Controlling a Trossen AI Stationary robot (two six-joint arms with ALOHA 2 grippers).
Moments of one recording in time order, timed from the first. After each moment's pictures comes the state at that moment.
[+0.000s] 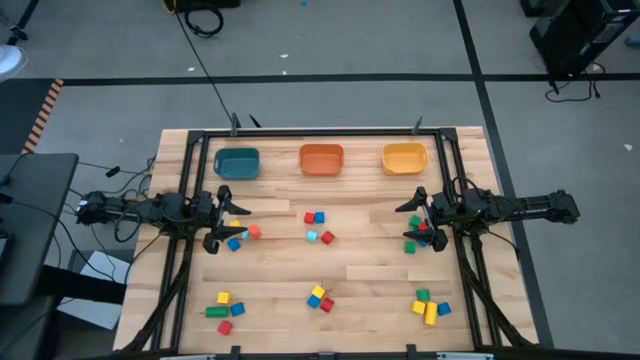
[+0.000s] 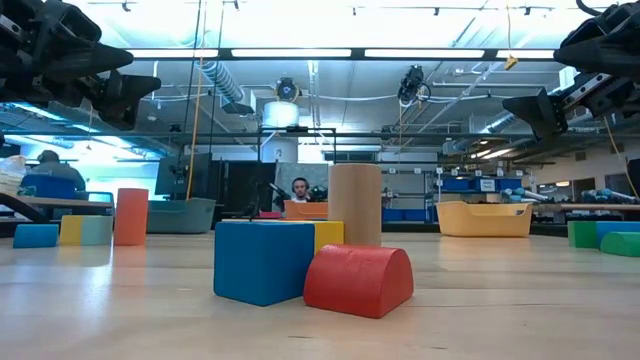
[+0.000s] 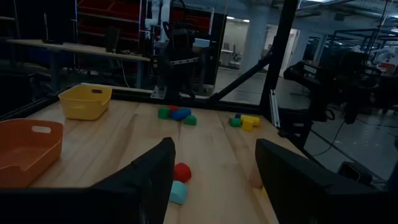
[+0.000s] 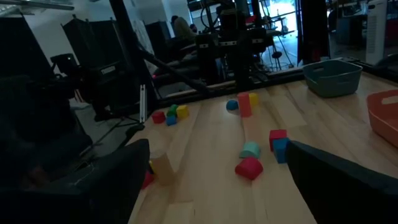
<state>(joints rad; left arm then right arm) -0.15 0.01 0.01 0.06 -0.06 -0.14 0.05 0.08 0.01 0.05 -0.10 0.27</state>
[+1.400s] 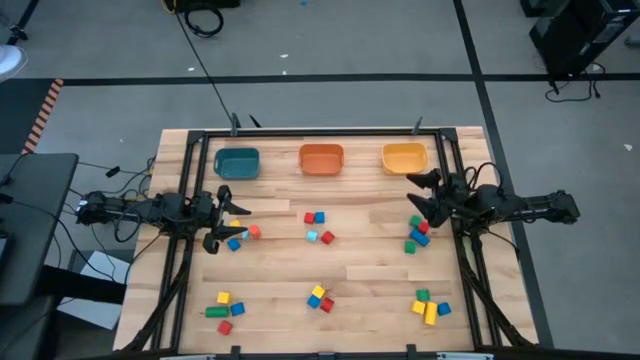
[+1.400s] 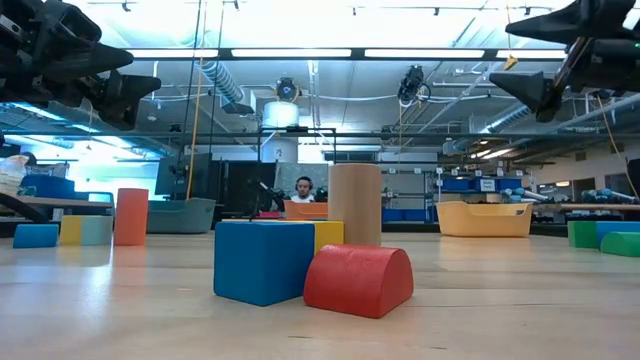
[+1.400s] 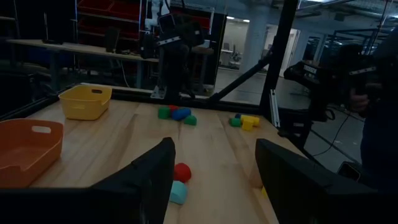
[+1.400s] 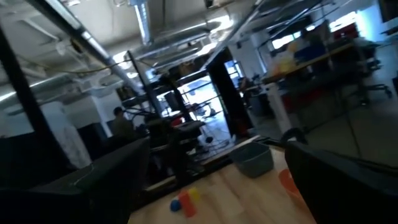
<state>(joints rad) -0.15 0.01 0.01 0.06 -0.06 -0.14 0.05 0.08 0.01 0.35 0.35 0.33</state>
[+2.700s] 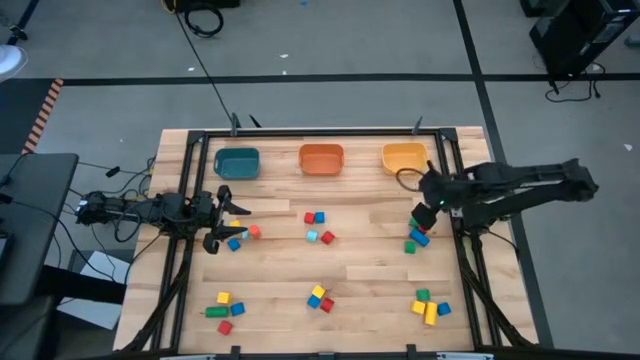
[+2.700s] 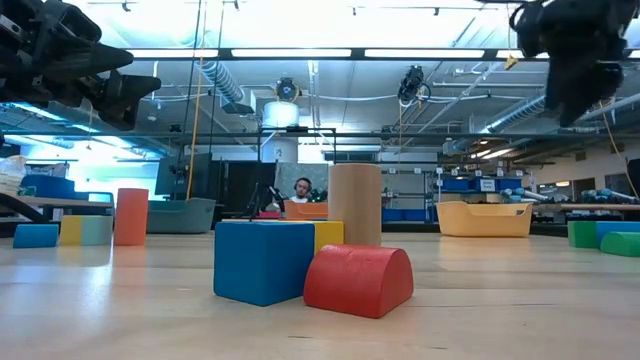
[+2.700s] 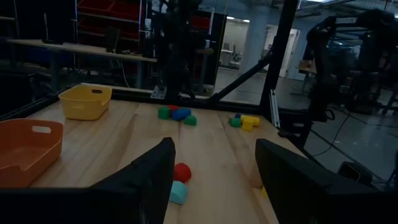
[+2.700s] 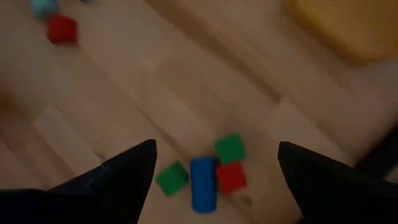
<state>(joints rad) -0.15 0.01 0.01 0.06 -0.06 -0.14 0.08 0.90 0.90 -1.24 0.19 0.92</state>
